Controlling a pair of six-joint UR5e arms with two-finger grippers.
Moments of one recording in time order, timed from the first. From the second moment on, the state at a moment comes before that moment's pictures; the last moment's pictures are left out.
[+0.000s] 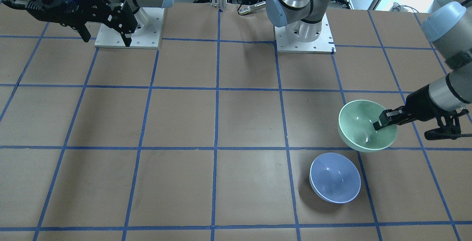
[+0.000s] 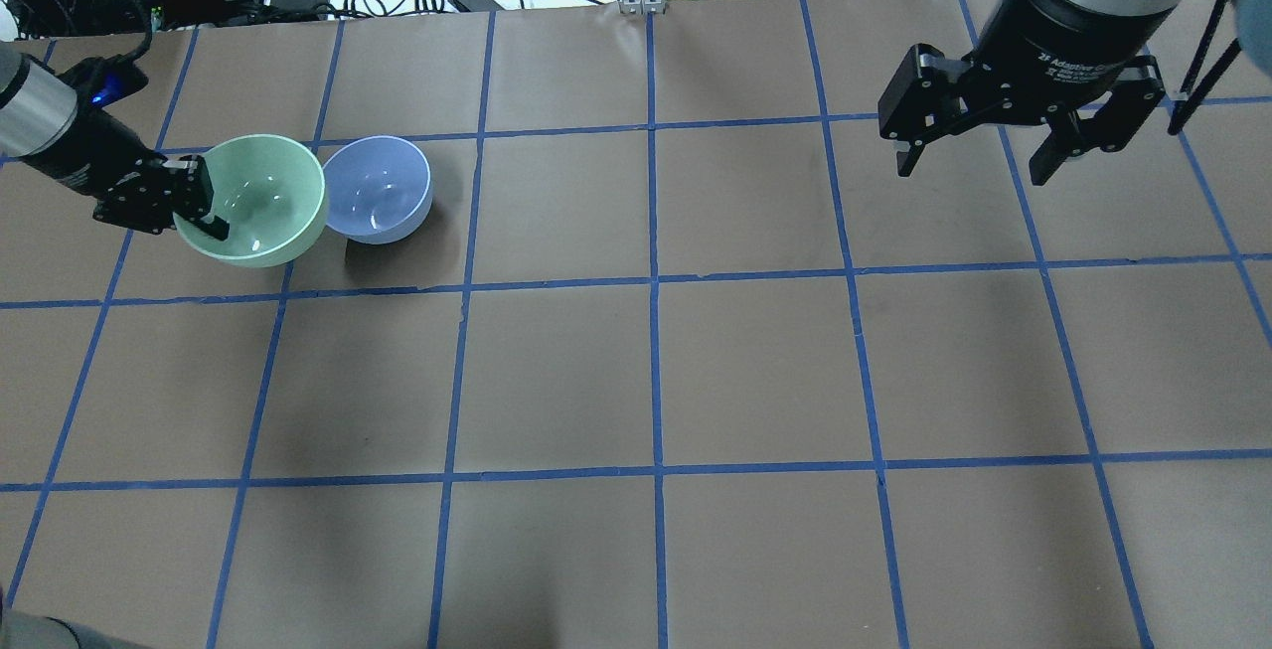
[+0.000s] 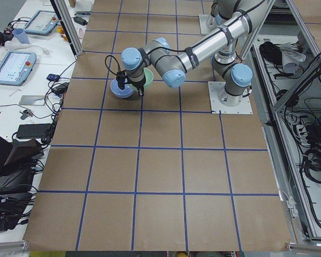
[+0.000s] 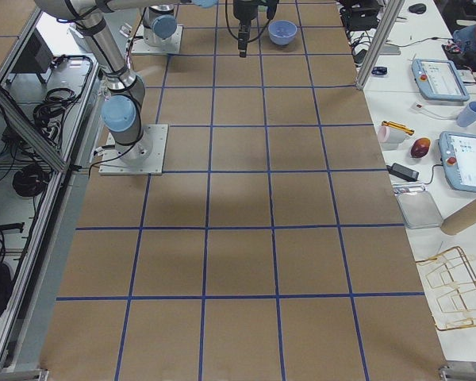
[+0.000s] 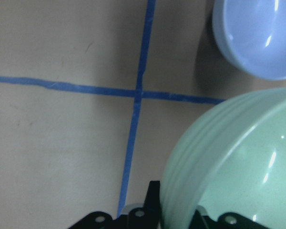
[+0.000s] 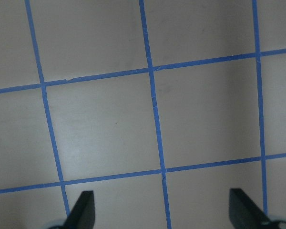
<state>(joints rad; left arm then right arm) -1.09 -1.85 -1.62 -1.42 1.35 0.32 1.58 -1.67 1.55 -1.46 -1.56 0.13</state>
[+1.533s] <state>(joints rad) -1.21 -2.09 -1.45 -1.30 1.29 0.17 1.58 -1.67 1.55 -1.46 -1.56 0.13</state>
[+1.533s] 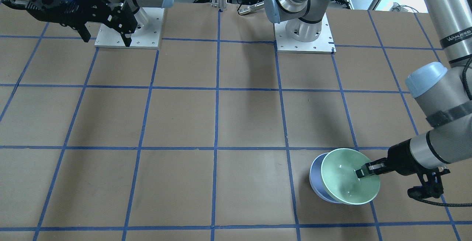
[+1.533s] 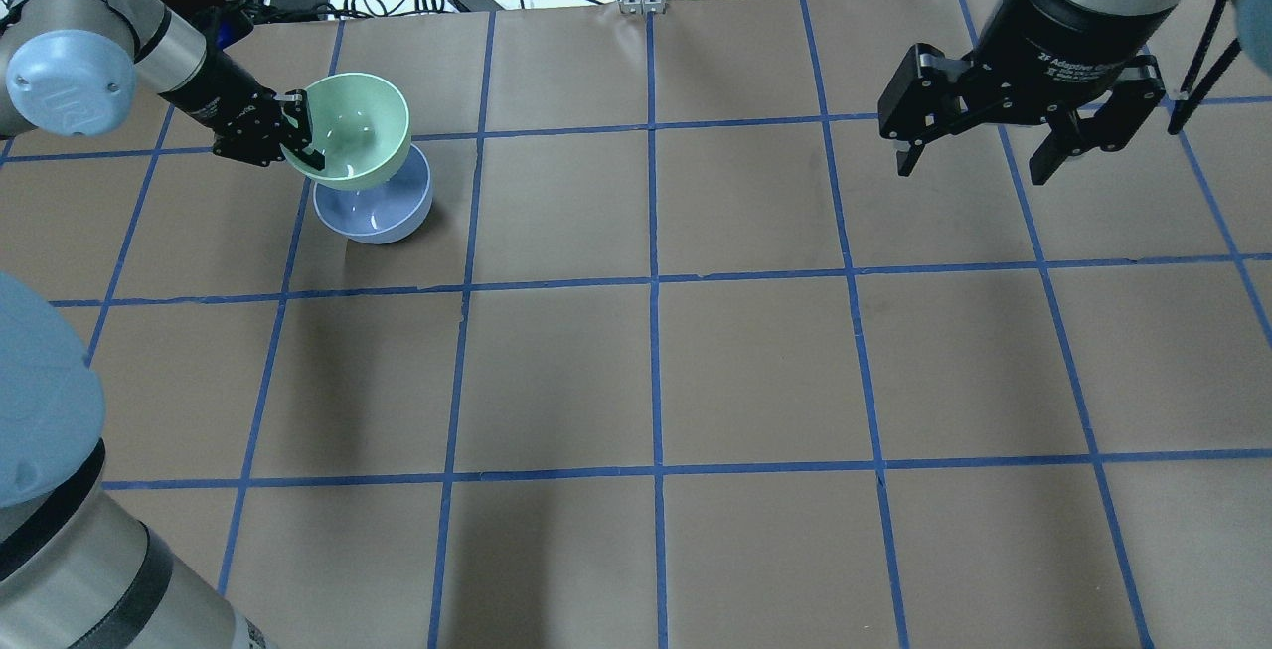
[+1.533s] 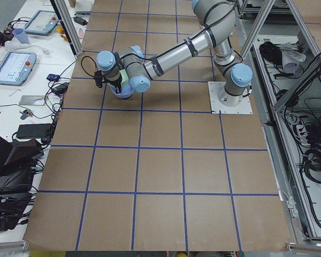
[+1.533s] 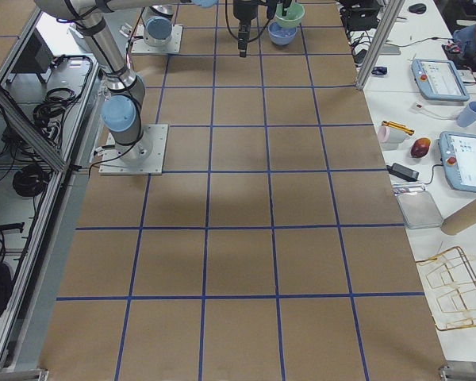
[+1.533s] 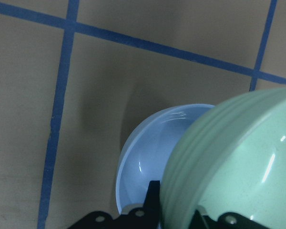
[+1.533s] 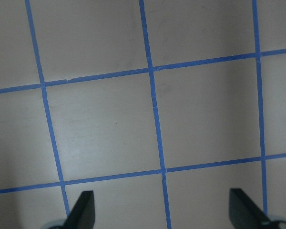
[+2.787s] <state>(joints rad) -1.22 -2.06 -1.49 -1.29 1.36 0.16 1.58 -1.67 1.55 -1.46 -1.56 0.13</state>
